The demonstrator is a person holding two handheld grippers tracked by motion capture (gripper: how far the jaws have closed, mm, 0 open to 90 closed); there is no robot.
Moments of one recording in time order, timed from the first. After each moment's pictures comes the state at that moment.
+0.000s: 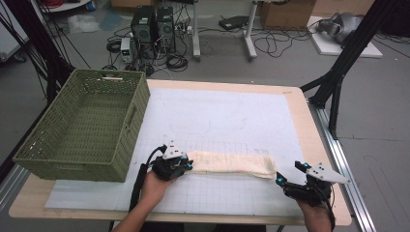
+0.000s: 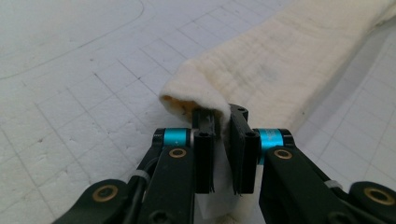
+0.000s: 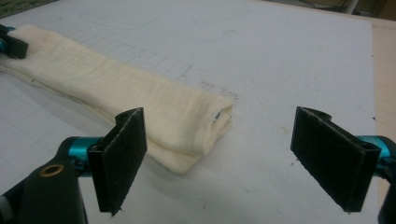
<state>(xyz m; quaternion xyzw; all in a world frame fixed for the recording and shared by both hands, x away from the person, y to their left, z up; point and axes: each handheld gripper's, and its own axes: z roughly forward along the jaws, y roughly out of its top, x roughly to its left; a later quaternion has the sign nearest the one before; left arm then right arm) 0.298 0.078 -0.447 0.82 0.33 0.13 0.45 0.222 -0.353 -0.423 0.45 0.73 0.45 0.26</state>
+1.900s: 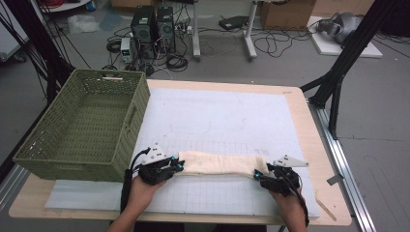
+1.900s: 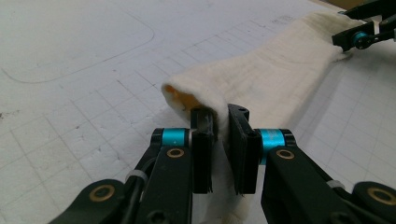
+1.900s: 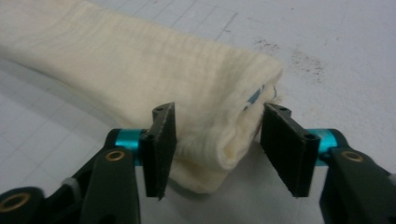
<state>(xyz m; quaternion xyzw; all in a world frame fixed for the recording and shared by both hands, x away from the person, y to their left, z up) 0.282 0.112 -0.443 0.79 0.33 0.13 0.51 0.260 -0.295 -0.451 0.47 0.77 0.38 0.18</state>
